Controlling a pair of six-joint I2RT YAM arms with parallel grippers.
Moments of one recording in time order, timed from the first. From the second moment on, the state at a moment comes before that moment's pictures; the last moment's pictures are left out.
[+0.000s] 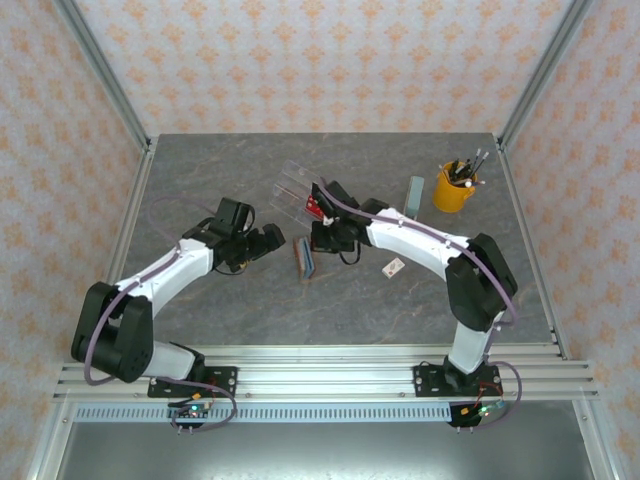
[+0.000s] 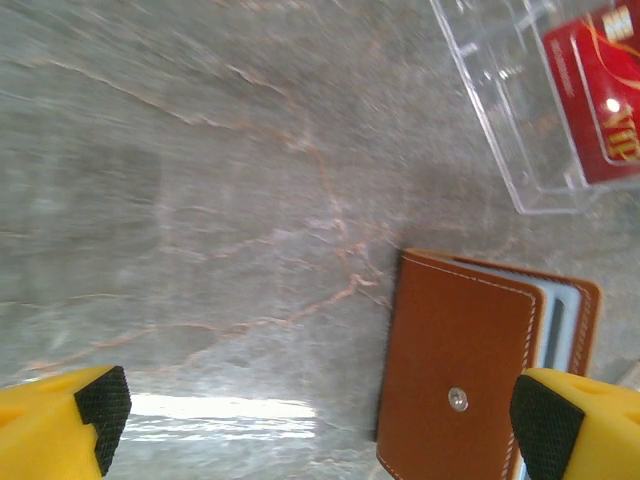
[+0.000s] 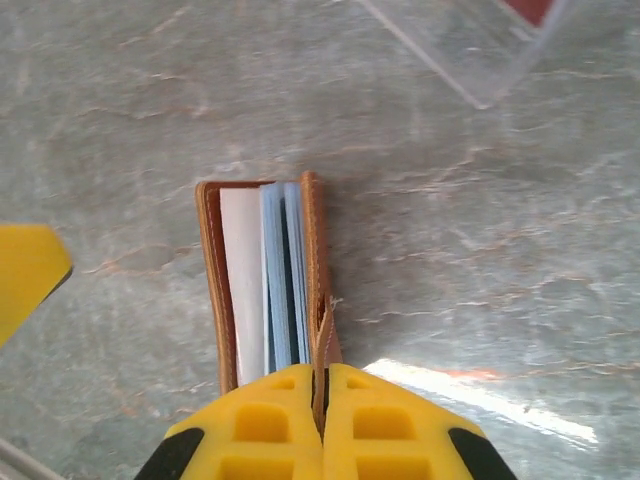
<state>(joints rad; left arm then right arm) -0.29 1.37 0.84 -0.49 0.12 -0.80 0.77 1.78 1.38 -0.65 -0.14 0.69</state>
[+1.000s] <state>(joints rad) -0.24 1.21 0.79 -0.58 0.14 -0.72 0.84 1.80 1.39 -0.50 -0.07 0.82</state>
